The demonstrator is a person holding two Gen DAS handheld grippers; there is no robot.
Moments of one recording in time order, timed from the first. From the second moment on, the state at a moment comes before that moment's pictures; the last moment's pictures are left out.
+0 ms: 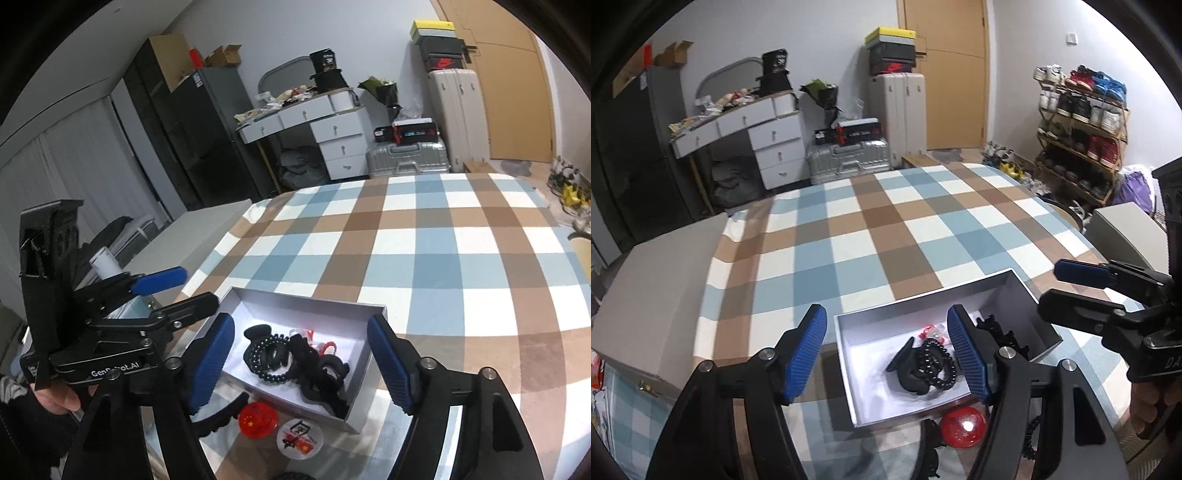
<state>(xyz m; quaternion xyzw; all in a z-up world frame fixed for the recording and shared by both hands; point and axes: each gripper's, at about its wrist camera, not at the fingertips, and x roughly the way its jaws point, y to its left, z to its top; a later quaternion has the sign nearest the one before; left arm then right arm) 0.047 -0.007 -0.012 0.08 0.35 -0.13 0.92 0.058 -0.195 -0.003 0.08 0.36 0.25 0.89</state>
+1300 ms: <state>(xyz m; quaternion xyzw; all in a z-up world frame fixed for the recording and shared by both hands) -0.012 0.017 -0.072 0.04 0.47 -0.11 0.88 -0.005 -0.205 -0.011 0.08 0.42 0.17 0.89</state>
